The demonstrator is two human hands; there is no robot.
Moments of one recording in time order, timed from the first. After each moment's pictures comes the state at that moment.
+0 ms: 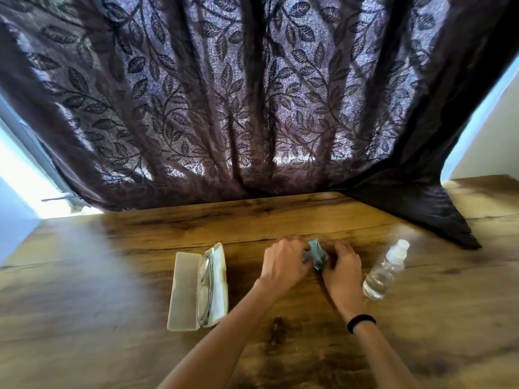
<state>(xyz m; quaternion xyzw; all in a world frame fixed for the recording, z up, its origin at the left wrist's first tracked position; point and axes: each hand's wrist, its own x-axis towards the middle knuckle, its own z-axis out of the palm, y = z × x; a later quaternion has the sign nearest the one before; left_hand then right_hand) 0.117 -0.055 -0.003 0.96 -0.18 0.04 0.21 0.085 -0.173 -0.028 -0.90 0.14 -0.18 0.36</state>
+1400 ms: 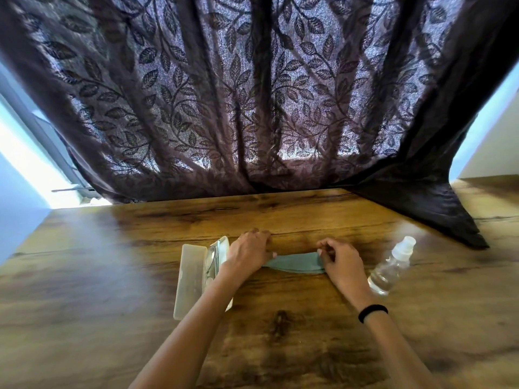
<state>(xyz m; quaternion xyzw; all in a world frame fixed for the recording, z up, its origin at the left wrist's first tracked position) 0.127 0.012 0.011 0.98 -0.11 -0.08 0.16 0.093 -0.182 -0.024 -0.93 0.03 -0.10 0.34</state>
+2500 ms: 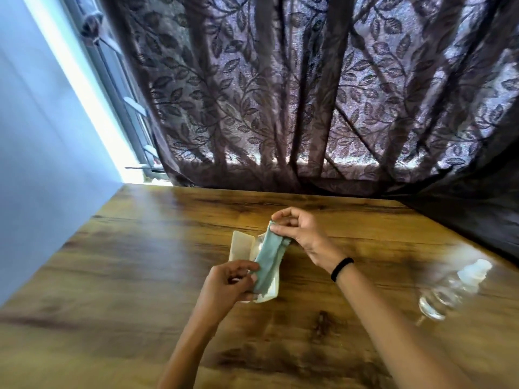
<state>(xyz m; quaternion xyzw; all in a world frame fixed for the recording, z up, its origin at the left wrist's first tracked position) 0.005 0.114 0.012 0.73 0.11 -0.02 0.67 0.131 -0.043 0.025 -0.71 -0.12 0.14 0.68</state>
